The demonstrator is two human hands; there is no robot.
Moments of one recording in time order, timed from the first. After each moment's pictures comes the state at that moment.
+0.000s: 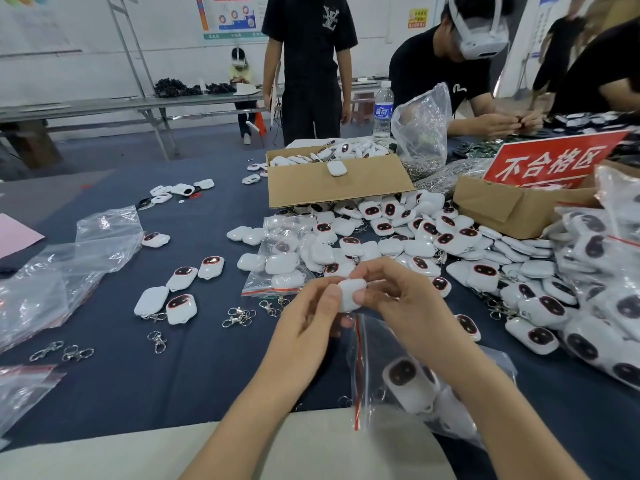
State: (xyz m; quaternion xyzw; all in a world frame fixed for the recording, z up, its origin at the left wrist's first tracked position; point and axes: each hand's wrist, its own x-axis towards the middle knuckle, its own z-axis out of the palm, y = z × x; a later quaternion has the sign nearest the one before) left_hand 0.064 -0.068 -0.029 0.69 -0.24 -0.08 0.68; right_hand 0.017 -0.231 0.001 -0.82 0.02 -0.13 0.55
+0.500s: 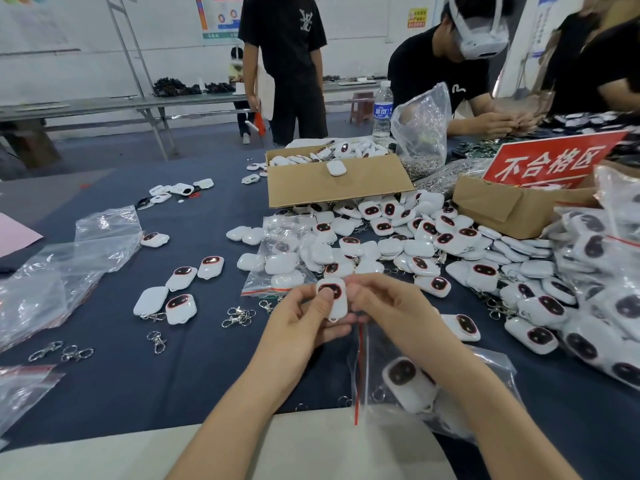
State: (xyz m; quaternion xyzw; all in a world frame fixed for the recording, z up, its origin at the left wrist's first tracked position) left_hand 0.073 -0.068 -0.030 0.56 -0.14 -0.20 0.79; right_hand 0.025 -0.226 -0.013 -0.77 0.02 -0.11 0.63
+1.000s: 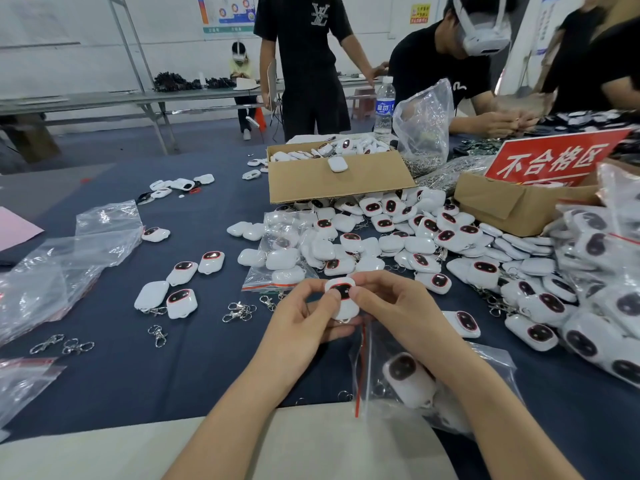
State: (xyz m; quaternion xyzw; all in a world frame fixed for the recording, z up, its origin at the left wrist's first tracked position) left_hand 0.073 -0.066 -0.032 0.59 -0.18 -0.20 0.76; right_hand 0.026 -0.230 -0.021 -0.75 0.05 -0.11 0.65
